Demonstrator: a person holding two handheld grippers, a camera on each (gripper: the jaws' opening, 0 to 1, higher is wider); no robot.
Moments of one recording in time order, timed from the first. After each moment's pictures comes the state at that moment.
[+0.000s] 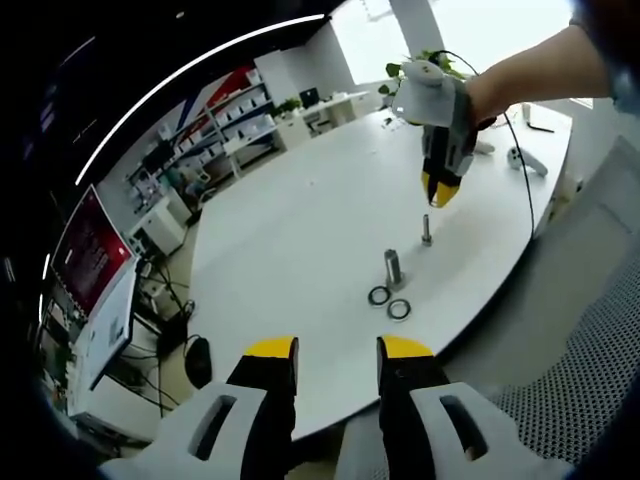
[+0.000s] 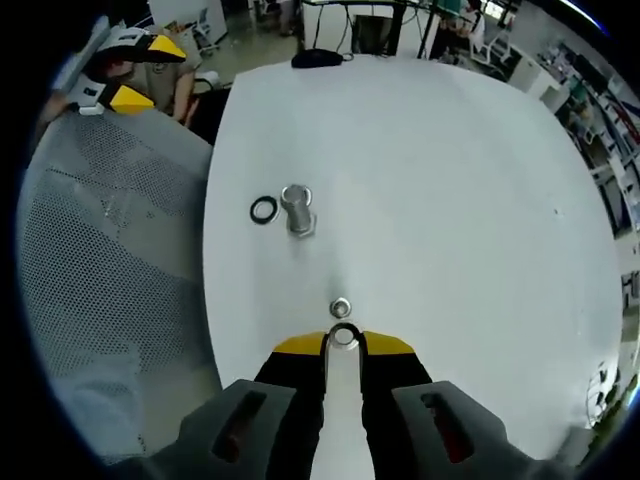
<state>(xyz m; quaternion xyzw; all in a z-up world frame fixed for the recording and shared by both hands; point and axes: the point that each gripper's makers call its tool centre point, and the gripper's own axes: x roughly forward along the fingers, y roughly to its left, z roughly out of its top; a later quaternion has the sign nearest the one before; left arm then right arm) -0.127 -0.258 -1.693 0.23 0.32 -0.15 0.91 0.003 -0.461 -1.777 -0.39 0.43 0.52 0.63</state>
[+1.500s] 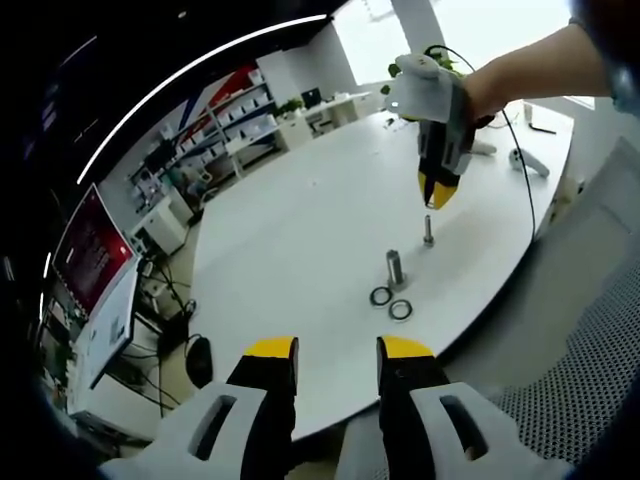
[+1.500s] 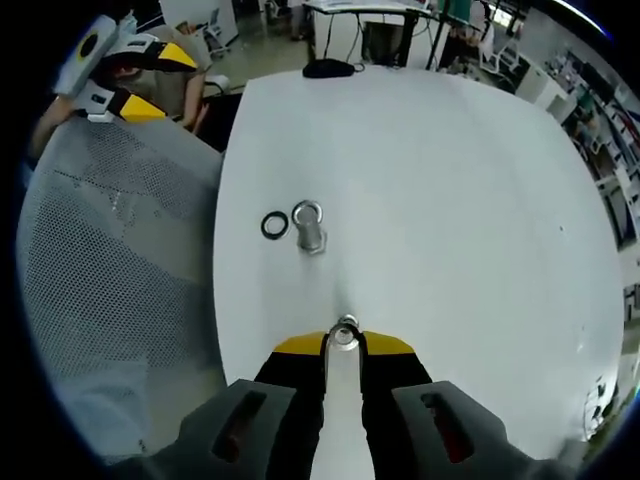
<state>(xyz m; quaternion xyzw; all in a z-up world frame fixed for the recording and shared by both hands) -0.126 -0.257 -1.692 0.23 0.32 -0.15 0.91 -0.002 -0.447 -1.772 -0.39 0.42 0.54 0.62</state>
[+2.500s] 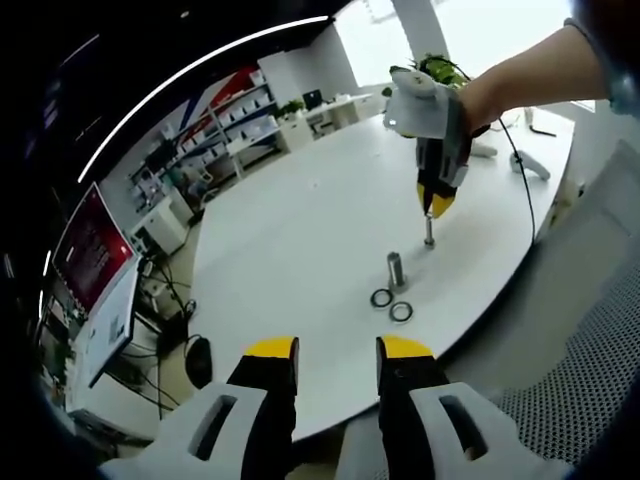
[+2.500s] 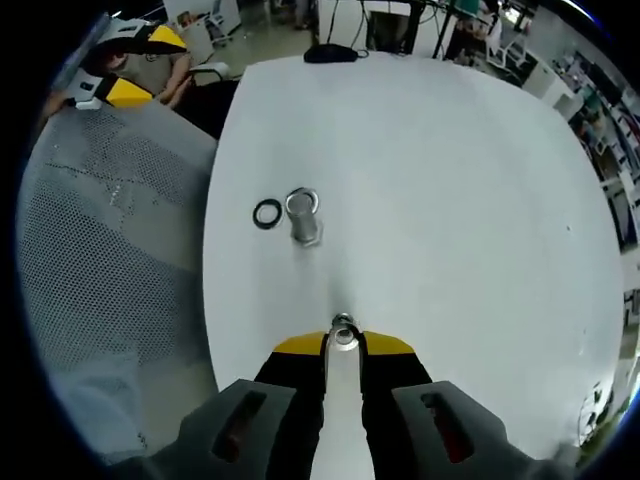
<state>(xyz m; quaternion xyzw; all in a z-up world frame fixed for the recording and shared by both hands) -0.125 -0.256 -1.691 0.22 0.31 -0.15 0.91 0.003 -0.446 -1.791 -0.41 0.44 0.53 0.60</state>
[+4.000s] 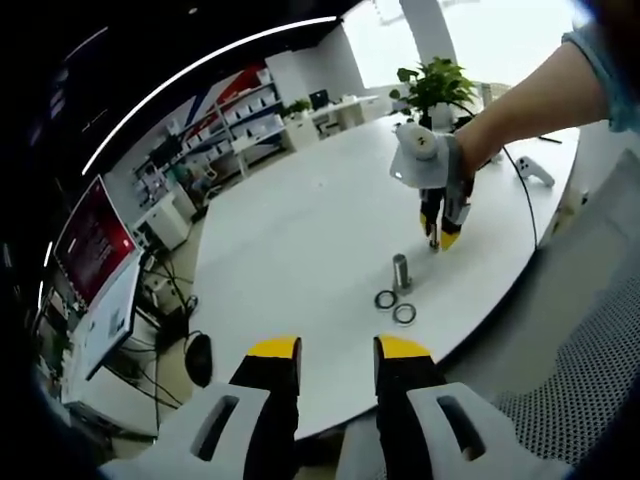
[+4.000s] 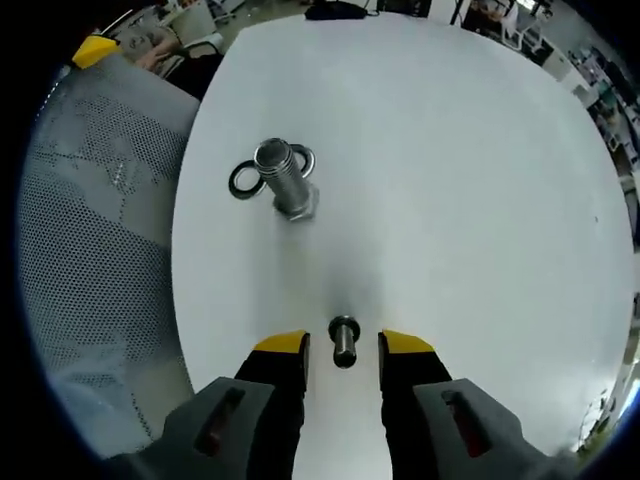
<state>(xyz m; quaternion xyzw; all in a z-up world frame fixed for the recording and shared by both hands) -0.123 -0.251 -1.691 0.21 0.31 -0.14 0.92 0.001 -0.449 -1.843 -0.43 0.47 0.52 0.57</state>
